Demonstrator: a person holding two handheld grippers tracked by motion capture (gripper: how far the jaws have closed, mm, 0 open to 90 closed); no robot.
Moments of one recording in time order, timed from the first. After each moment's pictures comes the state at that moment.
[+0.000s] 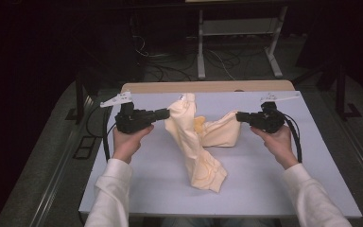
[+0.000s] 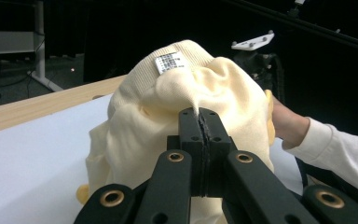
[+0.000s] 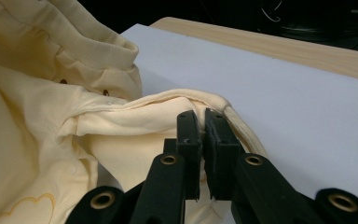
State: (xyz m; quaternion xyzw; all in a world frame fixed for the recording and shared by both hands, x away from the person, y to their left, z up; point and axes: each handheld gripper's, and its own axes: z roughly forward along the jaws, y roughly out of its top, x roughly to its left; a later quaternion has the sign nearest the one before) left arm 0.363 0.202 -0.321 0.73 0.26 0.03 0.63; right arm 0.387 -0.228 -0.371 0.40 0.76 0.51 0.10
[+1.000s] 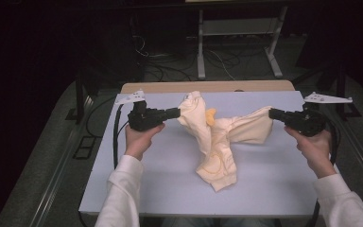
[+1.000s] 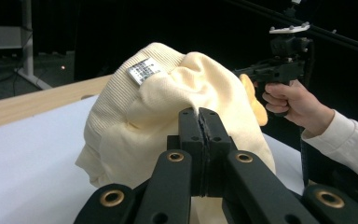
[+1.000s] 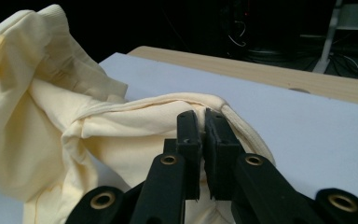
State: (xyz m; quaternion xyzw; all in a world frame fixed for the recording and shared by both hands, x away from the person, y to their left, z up) left arm 0.379 0.174 -0.337 0.73 0.26 0.01 0.63; right arm 0.348 -0.307 -0.345 0.43 0.72 0.53 0.14
